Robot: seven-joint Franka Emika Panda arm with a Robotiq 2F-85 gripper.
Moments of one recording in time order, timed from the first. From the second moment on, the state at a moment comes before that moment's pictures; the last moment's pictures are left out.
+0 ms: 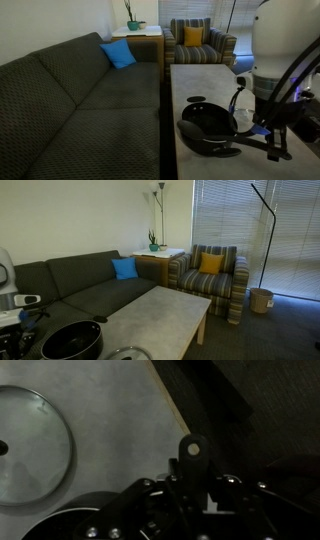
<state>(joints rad) 0.33 0.80 0.06 -2.13 -0.37 2.66 -0.14</state>
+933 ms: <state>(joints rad) 0.16 0.86 0.20 -2.13 -0.26 2.53 -0.35</state>
